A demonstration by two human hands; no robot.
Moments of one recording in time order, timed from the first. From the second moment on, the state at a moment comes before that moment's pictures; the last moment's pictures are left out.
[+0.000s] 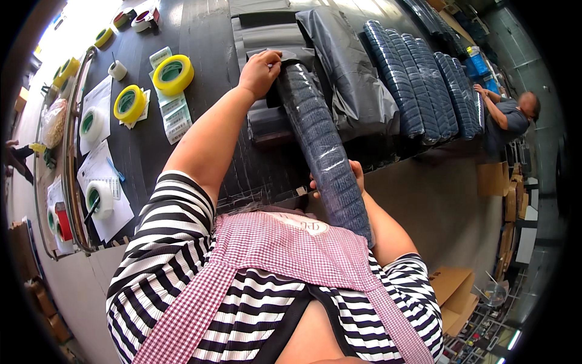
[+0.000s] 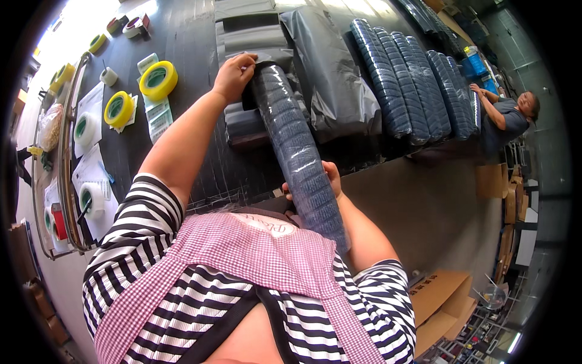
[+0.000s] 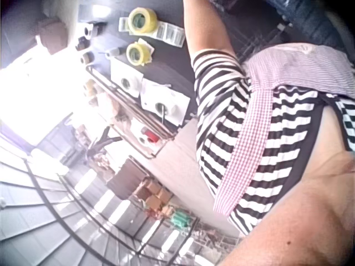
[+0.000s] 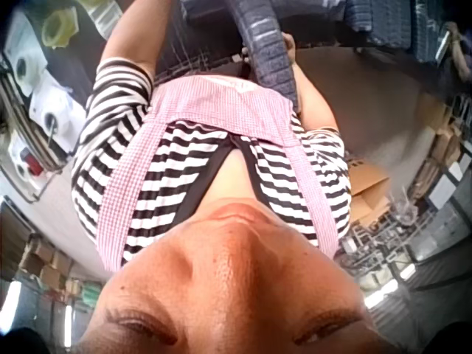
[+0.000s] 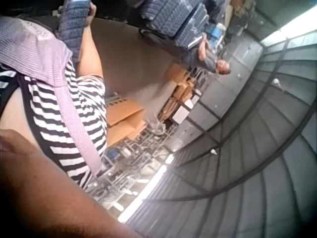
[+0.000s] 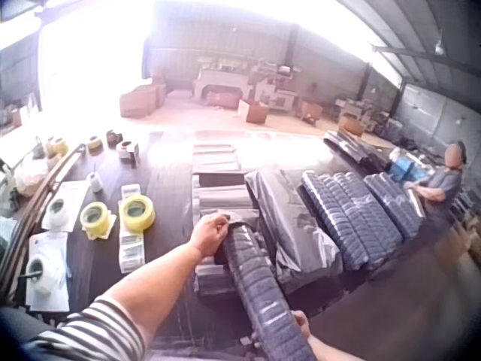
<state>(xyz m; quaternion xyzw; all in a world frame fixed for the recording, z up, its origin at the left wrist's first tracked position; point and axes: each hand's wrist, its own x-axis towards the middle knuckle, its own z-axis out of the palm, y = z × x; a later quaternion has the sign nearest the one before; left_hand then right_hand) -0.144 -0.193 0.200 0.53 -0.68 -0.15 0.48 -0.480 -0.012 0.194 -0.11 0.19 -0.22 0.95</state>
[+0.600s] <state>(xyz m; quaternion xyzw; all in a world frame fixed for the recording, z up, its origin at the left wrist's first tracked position) -0.161 -0.195 0.194 0.58 -0.69 0.02 0.43 -0.487 0.009 0.198 -0.06 0.23 -0.27 0.93</state>
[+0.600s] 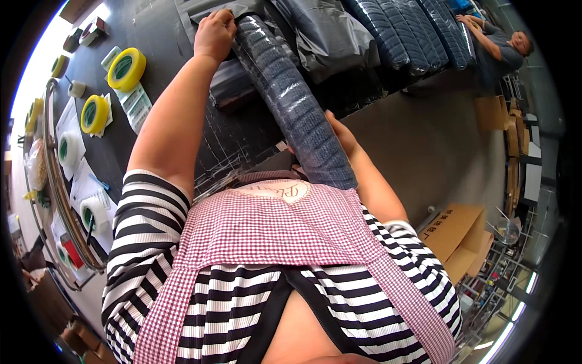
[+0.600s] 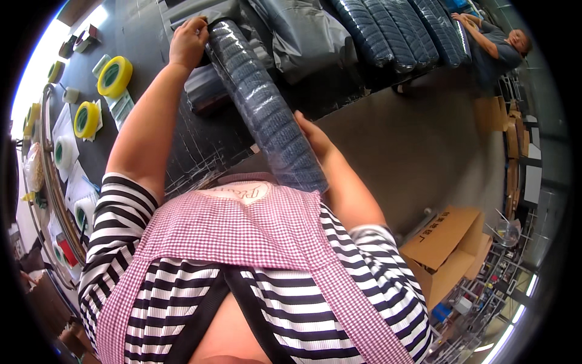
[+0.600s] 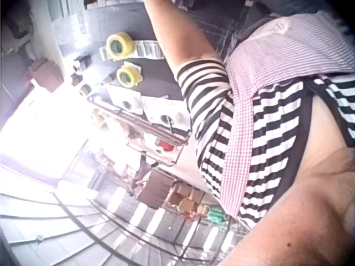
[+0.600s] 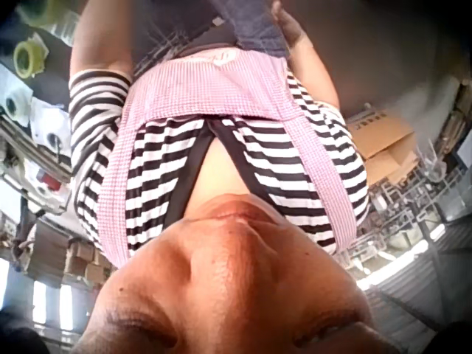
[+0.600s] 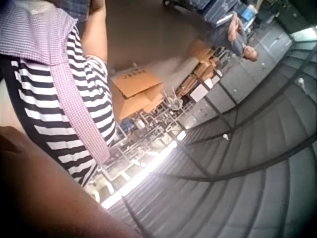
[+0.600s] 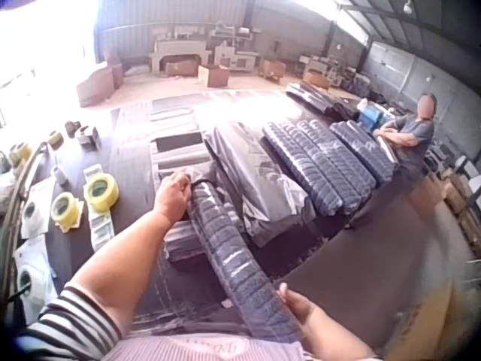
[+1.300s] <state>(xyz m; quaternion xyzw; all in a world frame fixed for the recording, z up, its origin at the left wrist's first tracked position) -0.148 -0.203 0.217 0.62 -0.44 -0.27 0.59 -0.453 0.010 0.161 -0.61 0.34 -0.14 0.70</state>
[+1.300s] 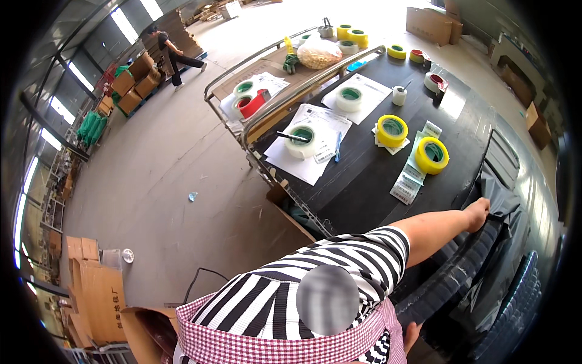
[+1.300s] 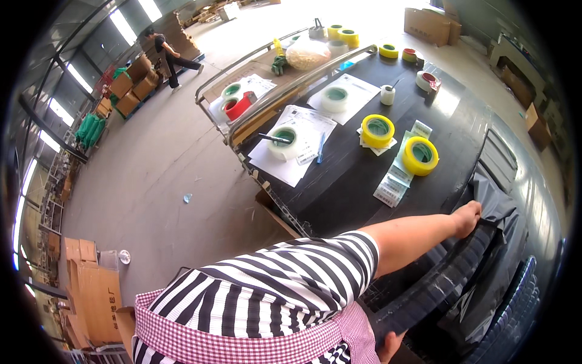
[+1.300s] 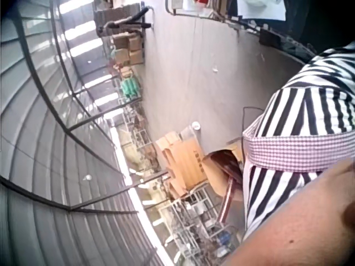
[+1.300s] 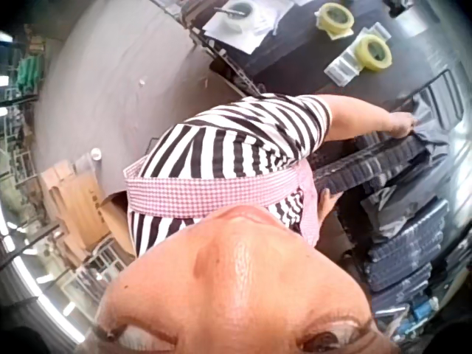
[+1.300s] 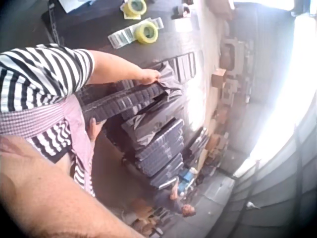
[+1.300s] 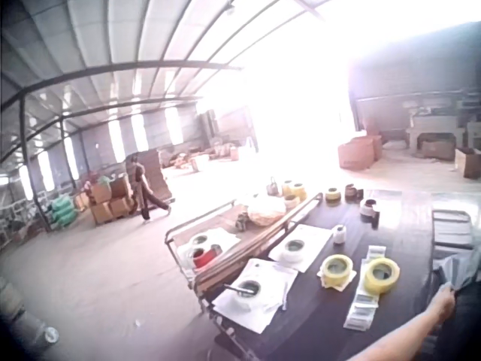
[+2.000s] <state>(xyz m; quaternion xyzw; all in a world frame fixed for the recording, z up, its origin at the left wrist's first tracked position) -0.133 -0.169 0.160 0.71 -0.42 -0.14 0.55 -0.316 -0.291 0.182 -0.80 0.50 -0.19 0.29</state>
